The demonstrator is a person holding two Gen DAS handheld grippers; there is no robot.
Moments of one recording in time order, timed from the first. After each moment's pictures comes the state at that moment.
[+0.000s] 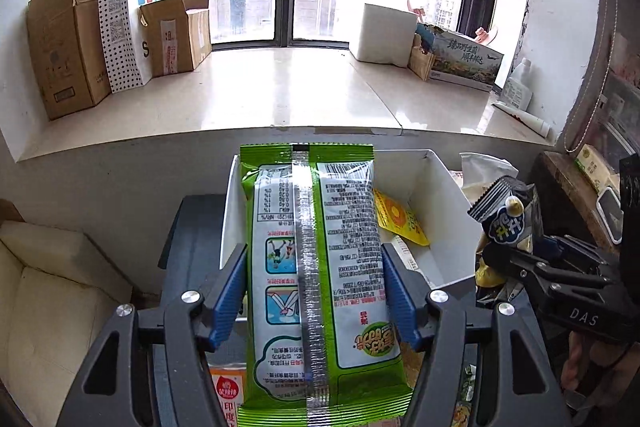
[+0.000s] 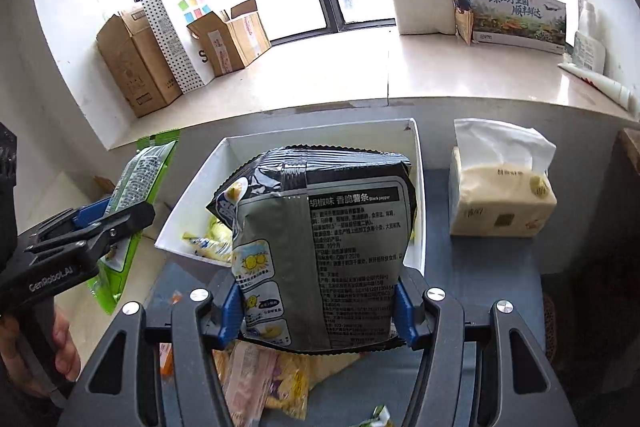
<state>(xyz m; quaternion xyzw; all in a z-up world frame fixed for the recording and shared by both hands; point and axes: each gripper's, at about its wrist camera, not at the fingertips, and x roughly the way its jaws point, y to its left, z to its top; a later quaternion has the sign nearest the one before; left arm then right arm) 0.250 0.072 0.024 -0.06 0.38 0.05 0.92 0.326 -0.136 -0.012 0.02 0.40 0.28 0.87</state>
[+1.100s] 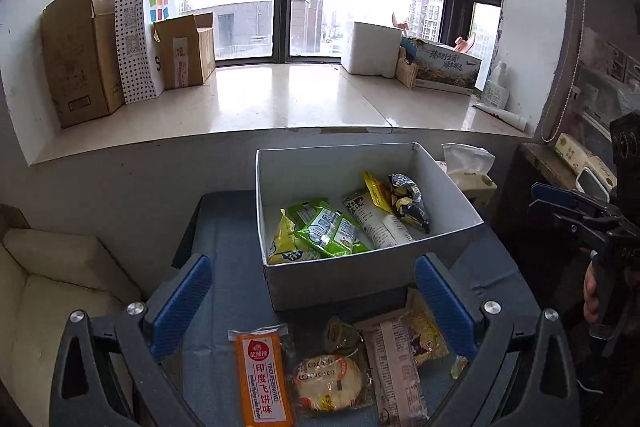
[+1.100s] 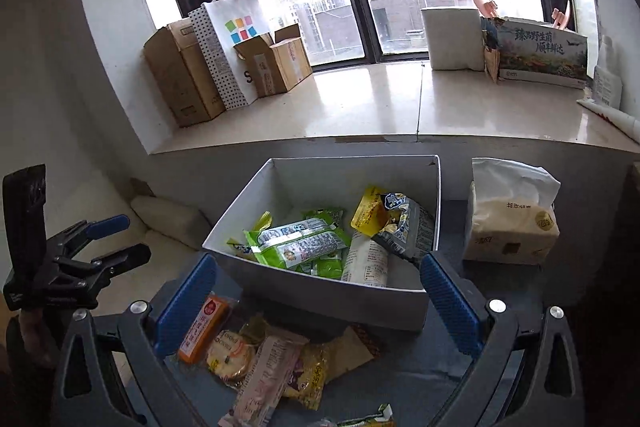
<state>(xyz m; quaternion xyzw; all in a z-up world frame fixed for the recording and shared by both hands) 0.147 0.089 0.037 -0.05 0.34 0.02 0.94 0.275 -0.161 0.024 0.02 0.34 0.35 0.87</state>
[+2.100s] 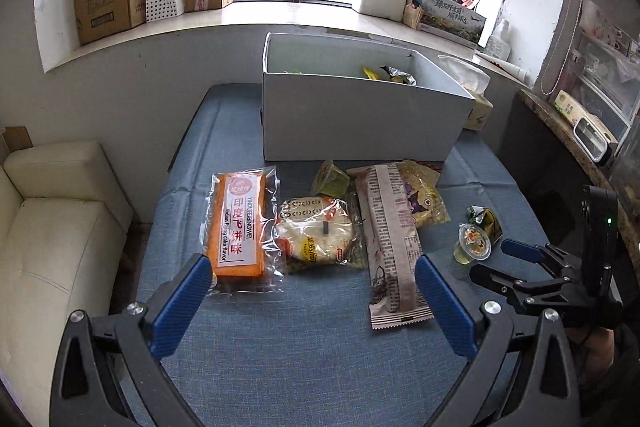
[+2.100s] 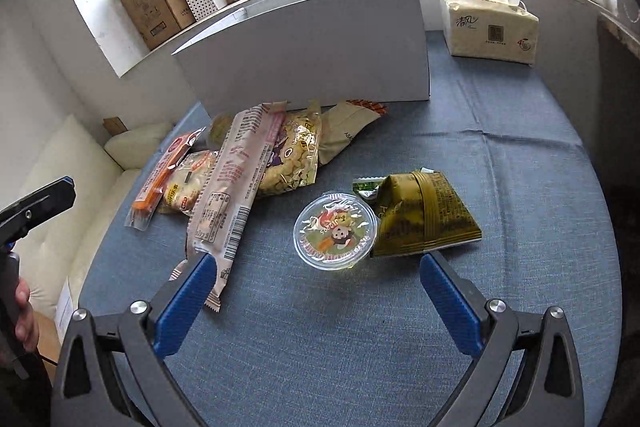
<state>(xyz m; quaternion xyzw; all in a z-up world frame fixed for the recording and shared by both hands) 0.042 0.059 -0.071 -0.09 0.40 0.04 0.91 0.167 -0.176 -0.145 0.02 0.45 0.29 0.84</state>
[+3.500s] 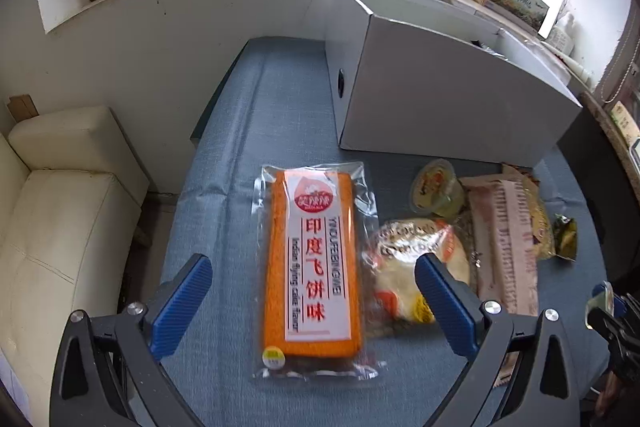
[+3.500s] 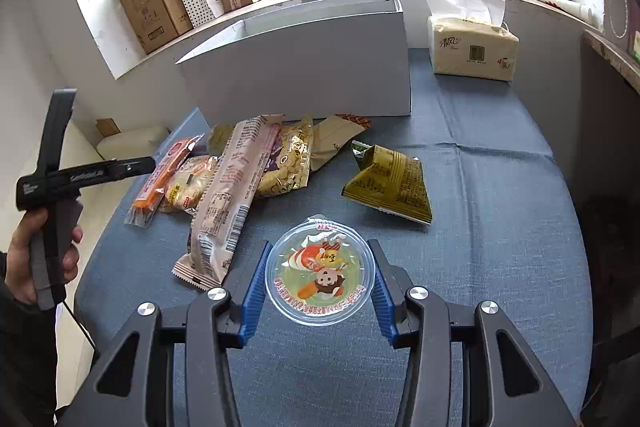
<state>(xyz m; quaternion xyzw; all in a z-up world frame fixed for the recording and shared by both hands) 0.128 0.132 -0.135 -0.11 0.47 0.09 0.87 0.143 -0.189 -0.124 0.00 0.43 0.27 0.86</state>
